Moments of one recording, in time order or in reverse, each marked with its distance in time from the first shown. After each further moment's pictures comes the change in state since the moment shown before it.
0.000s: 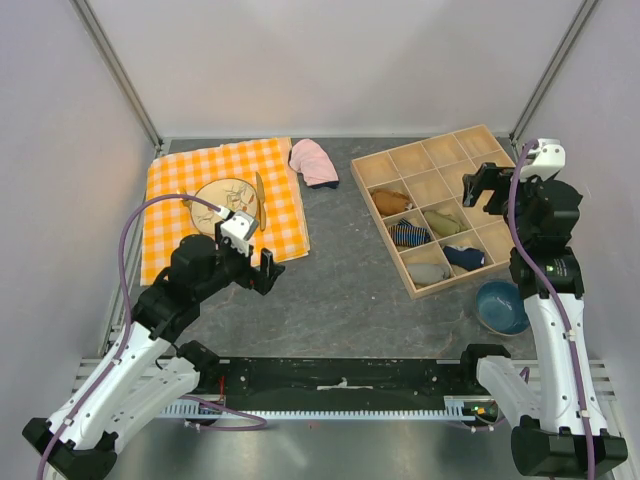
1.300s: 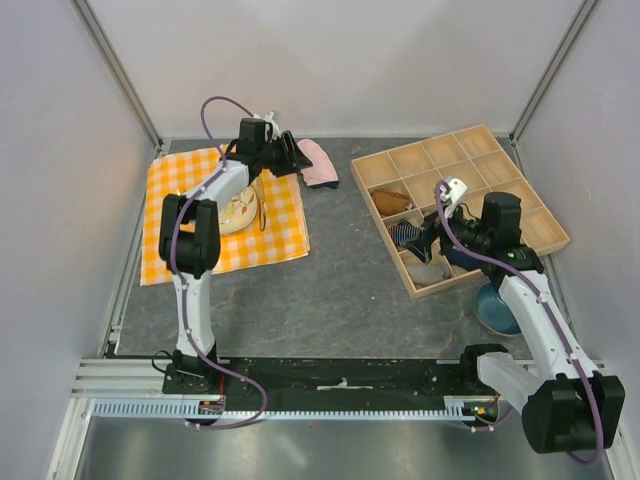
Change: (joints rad) left arm 0.308 1.448 0.898 0.366 0.343 -0.468; right arm 0.084 0.126 -0.268 0.037 -0.673 -0.377
